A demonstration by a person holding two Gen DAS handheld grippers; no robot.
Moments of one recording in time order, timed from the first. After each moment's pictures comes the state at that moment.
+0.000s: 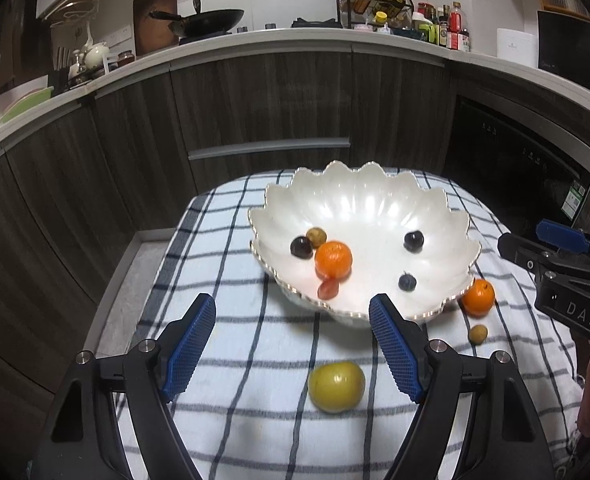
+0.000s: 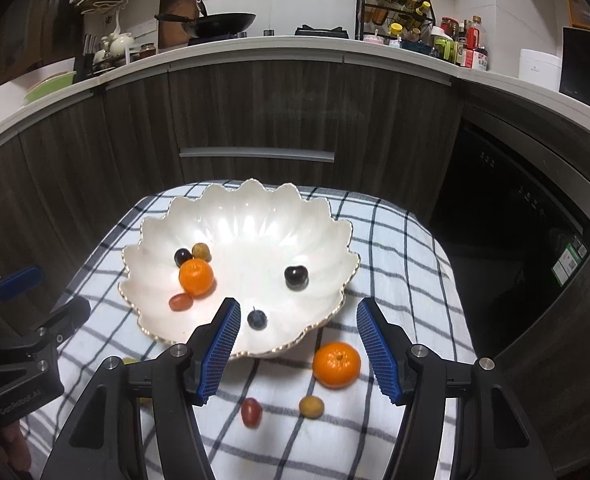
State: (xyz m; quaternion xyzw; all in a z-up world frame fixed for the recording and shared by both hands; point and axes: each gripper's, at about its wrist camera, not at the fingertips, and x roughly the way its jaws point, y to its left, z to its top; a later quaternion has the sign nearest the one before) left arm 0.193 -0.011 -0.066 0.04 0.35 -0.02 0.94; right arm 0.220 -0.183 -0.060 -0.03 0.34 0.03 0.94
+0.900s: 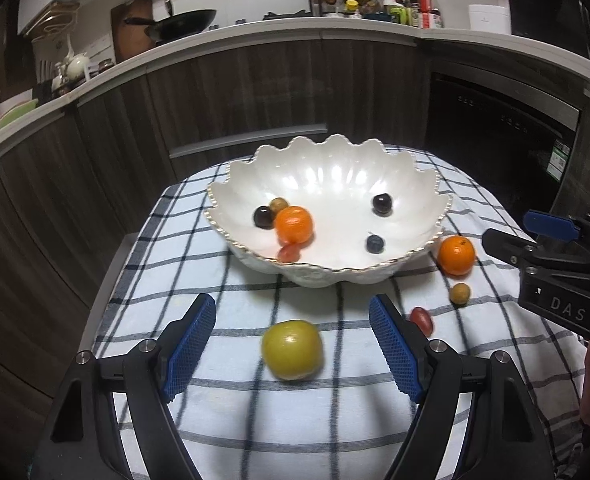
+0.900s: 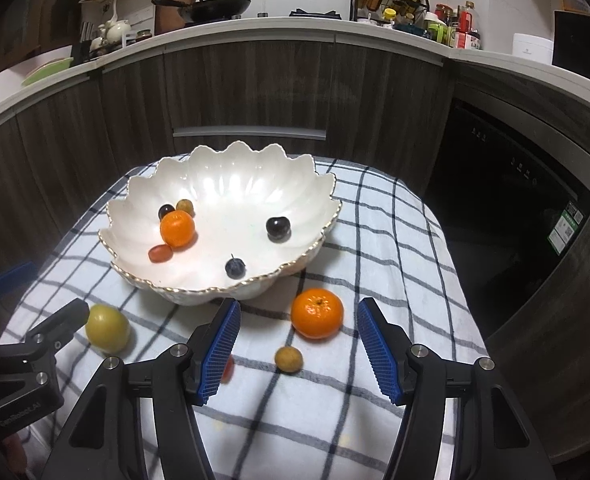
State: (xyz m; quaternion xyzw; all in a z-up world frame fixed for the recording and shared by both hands) left arm 0.168 -0.053 -0.097 0.07 0.35 -0.05 0.93; right arm 0.197 -0.206 -0.098 -0.04 0.35 0.03 0.93
